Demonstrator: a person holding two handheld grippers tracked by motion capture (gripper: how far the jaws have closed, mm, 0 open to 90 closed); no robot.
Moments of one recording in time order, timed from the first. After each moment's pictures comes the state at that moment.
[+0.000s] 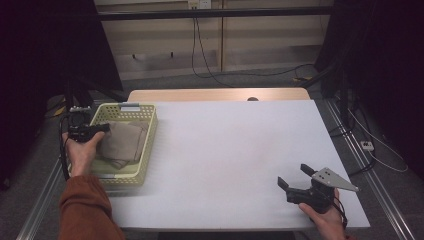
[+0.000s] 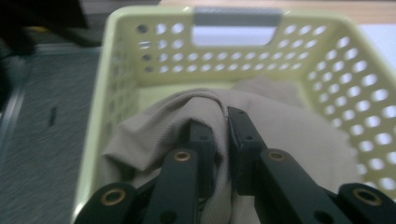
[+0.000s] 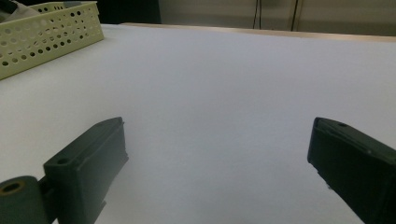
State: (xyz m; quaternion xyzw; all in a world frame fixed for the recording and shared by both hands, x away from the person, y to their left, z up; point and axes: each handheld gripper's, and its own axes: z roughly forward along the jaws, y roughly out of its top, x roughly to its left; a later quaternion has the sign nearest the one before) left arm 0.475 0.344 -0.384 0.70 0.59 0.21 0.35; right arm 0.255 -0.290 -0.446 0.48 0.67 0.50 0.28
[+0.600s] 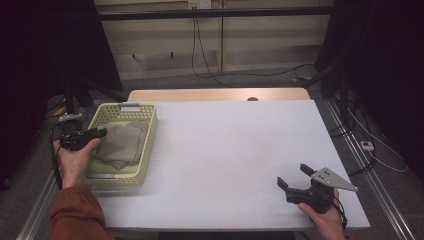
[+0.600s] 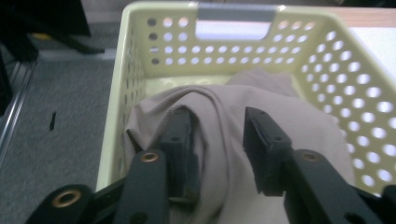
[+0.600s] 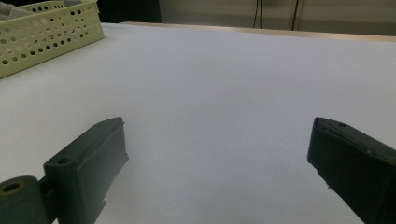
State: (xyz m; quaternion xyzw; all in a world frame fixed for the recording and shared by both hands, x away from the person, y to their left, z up) left arm 0.442 0.357 -0.377 0.69 0.57 0.23 0.38; right arm 0.256 -0.290 -0.447 0.48 0.67 0.50 0.28
